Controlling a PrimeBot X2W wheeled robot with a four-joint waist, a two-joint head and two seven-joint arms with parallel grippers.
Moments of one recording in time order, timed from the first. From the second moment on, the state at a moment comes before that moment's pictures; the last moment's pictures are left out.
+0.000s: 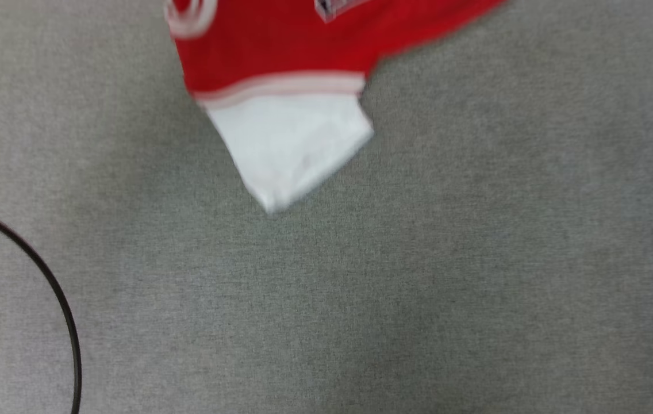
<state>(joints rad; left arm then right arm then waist) -1.44 0.63 -0.56 0.17 -0.48 0.08 0.04 -1.58 -0.49 0.48 0.55 0.51 0.13 0.28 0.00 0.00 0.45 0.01</state>
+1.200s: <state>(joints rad) -1.28 0.51 -0.64 0.61 -0.55 -0.06 -0.21 -1.42 -0.32 0.75 0.92 0.57 0.13 0.04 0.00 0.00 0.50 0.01</state>
